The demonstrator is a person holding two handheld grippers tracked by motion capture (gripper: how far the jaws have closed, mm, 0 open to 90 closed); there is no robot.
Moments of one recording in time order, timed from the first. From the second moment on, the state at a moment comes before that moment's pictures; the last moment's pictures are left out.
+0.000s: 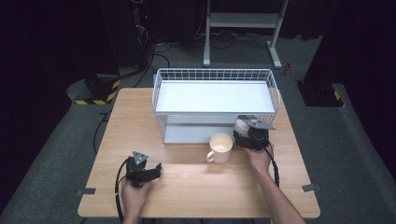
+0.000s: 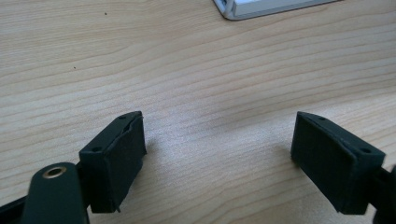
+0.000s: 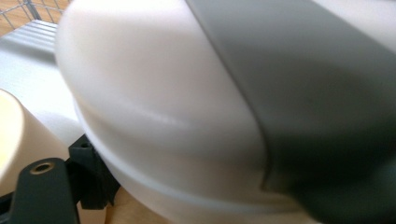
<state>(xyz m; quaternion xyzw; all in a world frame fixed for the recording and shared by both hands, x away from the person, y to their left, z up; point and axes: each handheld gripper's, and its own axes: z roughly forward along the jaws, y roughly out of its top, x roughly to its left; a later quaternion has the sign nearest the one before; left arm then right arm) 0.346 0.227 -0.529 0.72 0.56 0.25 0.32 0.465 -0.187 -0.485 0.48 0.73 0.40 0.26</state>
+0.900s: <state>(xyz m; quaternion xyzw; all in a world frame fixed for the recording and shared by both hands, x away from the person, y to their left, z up) 0.346 0.227 -0.529 0.73 0.56 0.25 0.32 0.446 -0.198 -0.487 0.49 0.73 0.40 0.25</state>
